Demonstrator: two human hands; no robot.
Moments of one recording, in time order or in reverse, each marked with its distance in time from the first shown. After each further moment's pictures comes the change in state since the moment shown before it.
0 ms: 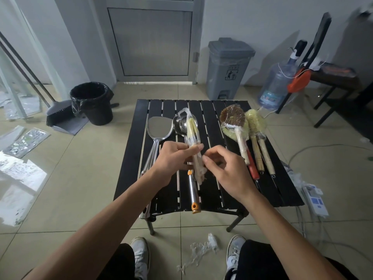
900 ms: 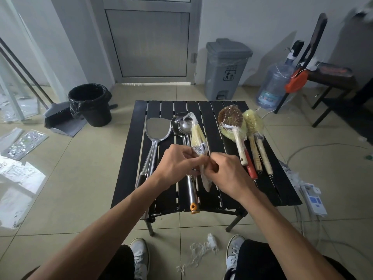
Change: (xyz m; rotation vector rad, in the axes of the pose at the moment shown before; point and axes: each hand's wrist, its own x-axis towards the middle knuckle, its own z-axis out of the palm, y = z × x) left_hand 0.000 -0.009 0.009 0.188 -0.022 0.083; right_hand 0.005 0.003 -0.002 -0.439 -0.081 -0.061
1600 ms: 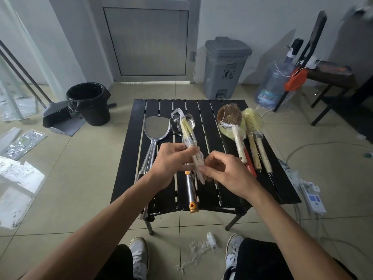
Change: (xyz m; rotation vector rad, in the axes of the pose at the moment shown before) left_hand -0.001 0.000 -0.006 -0.285 -0.003 -0.037; right_hand -0.006 0.007 -0.012 0.419 -0.200 0.138
